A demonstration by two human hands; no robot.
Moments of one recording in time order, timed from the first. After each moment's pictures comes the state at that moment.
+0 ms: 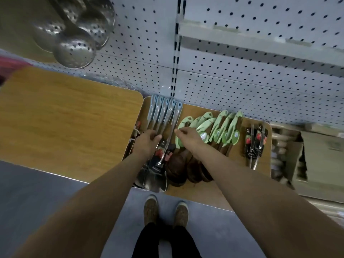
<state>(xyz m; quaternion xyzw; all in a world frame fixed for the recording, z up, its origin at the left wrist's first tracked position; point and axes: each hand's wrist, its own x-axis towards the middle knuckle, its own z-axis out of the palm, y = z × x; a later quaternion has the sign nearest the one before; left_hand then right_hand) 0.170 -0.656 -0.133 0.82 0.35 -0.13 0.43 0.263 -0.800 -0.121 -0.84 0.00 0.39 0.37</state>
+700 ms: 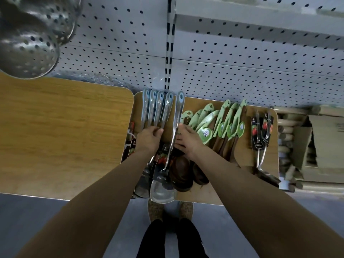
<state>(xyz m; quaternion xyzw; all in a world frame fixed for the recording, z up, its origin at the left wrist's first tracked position) 0.212 -0.642 -0.175 0.83 0.32 -0.14 0.42 0.264 -0.778 -0.165 -0.65 0.27 0.39 0.60</state>
